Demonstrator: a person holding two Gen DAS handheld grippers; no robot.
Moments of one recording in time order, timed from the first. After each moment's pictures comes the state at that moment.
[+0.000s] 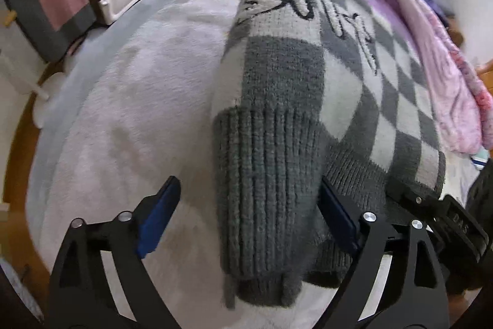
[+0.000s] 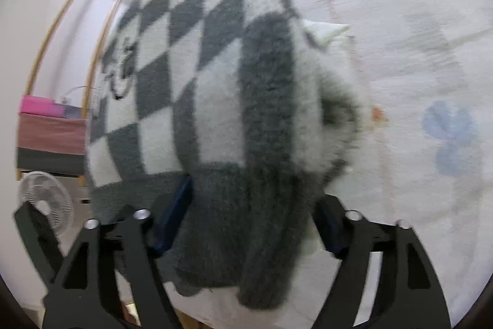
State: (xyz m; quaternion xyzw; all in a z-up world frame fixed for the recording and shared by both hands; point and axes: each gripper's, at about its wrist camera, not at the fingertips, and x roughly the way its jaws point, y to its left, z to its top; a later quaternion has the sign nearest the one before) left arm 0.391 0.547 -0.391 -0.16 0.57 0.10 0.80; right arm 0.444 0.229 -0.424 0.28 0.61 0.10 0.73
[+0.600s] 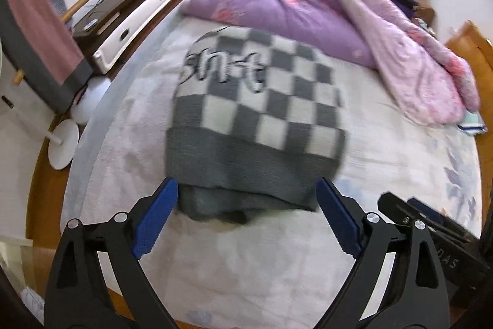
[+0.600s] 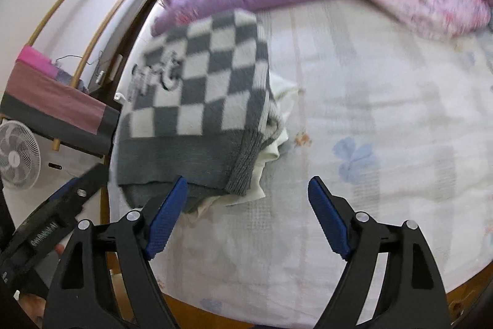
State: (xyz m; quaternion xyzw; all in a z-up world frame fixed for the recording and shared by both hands) left arm 0.339 0.441 -0.243 -0.07 0.52 0.05 0.85; right arm 0.334 0.192 -0.246 0.13 0.55 0.12 0.81
